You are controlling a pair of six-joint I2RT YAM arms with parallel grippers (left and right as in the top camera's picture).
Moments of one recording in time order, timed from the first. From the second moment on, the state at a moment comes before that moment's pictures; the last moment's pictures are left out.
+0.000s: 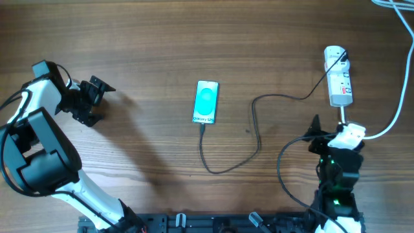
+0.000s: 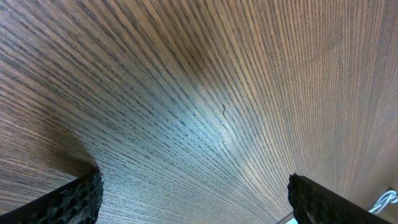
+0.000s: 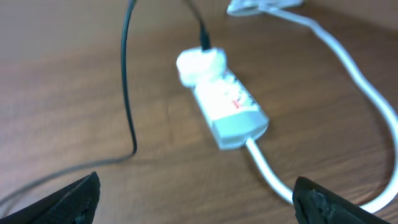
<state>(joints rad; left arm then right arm) 0.46 2.00 1.30 -0.78 0.47 -0.53 -0.11 0.56 0.01 0.24 0.18 0.16</state>
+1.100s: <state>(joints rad) 0.46 2.00 1.30 -0.78 0.47 -0.53 -0.15 0.02 0.01 0.02 0.18 0.16</state>
